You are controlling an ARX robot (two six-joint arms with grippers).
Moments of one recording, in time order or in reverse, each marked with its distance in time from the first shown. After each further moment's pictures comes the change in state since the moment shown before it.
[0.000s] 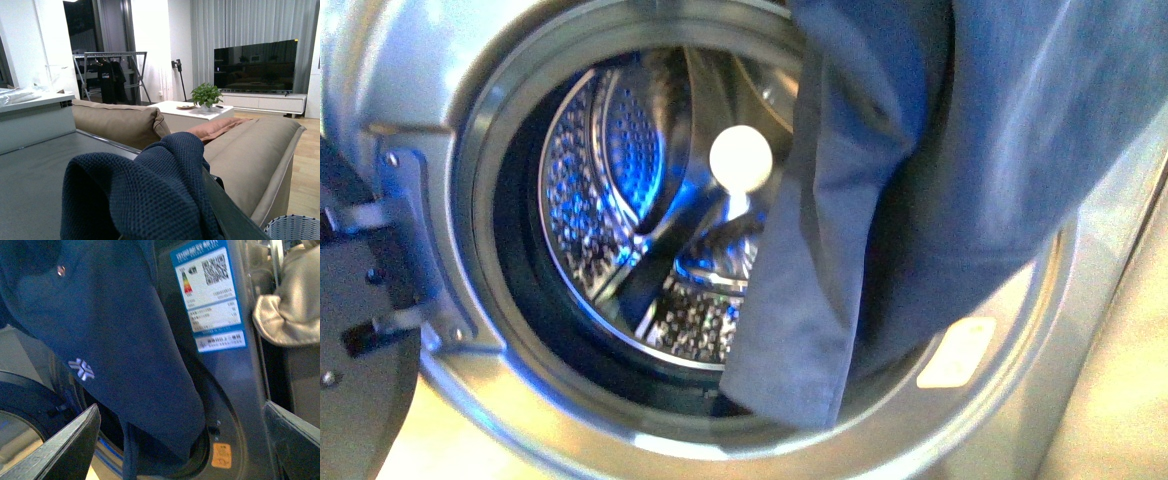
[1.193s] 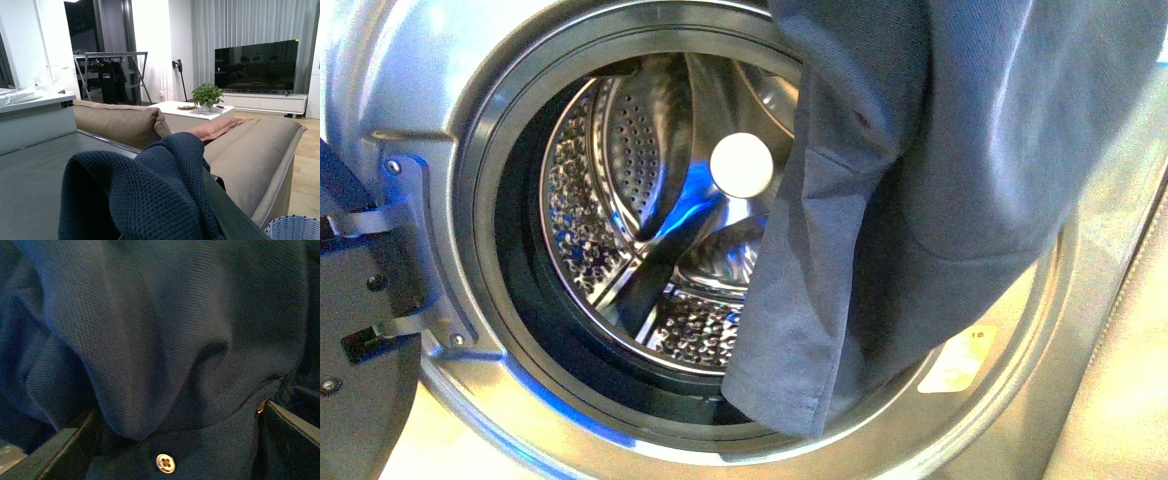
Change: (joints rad) left arm 0.000 0.000 0.000 0.000 0.000 0.000; right arm 0.621 0.728 0.680 0.175 0.169 -0.103
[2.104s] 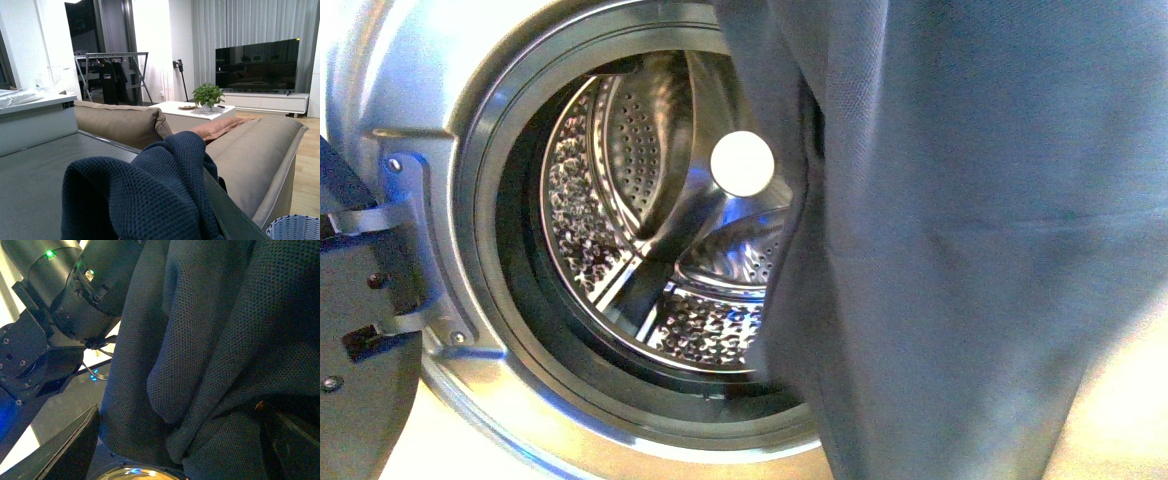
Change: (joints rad) left arm 0.000 0.000 0.000 0.000 -0.002 0.007; right arm 0.223 -0.025 0.040 0.023 0.121 0.219
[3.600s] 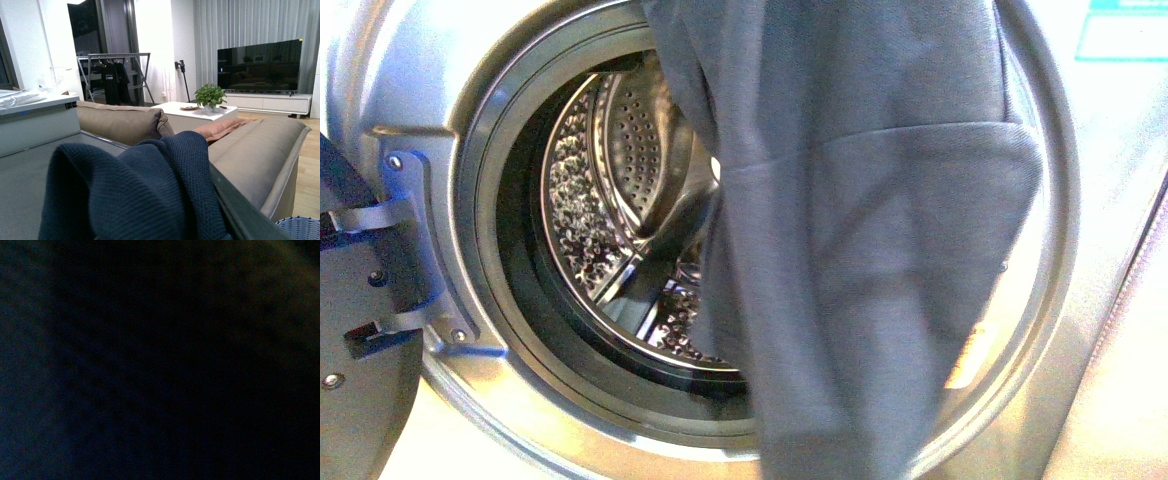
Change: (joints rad) left arm 0.000 0.000 0.000 0.000 -0.003 0.003; right arm 0.137 0.264 0.298 -0.135 0.542 -0.237
